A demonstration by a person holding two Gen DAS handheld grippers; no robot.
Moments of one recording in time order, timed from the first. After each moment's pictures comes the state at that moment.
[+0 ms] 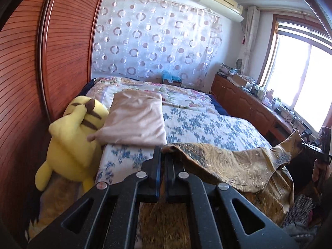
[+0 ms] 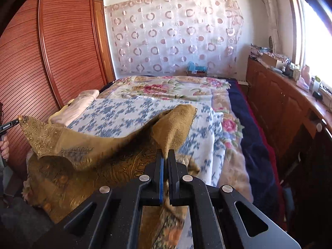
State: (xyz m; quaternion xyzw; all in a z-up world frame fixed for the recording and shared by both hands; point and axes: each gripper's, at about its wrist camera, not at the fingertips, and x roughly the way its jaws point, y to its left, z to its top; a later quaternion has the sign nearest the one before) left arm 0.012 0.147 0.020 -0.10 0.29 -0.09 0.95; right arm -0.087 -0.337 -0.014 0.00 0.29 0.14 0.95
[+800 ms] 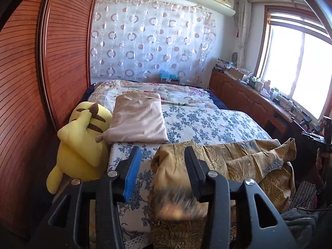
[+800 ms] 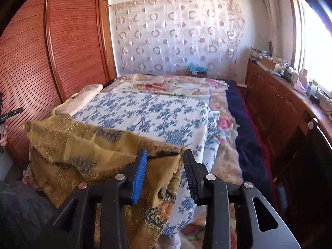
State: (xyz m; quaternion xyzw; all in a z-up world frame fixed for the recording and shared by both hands) left arm -0.014 0.144 0.043 -0.05 0.29 -0.10 0.95; right arm -0.136 -0.353 -0.001 -0.02 0.27 0.12 0.95
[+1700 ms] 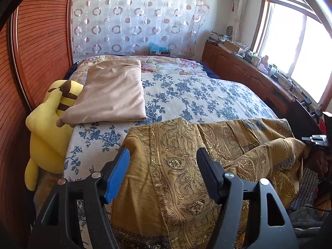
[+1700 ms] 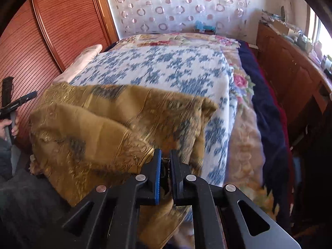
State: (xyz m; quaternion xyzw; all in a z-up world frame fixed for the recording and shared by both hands) left arm 0.054 0.088 -0.021 -0.04 0.37 -0.13 0.92; right arm -0.123 -0.313 -0.065 -0.02 0.43 0.16 0.89
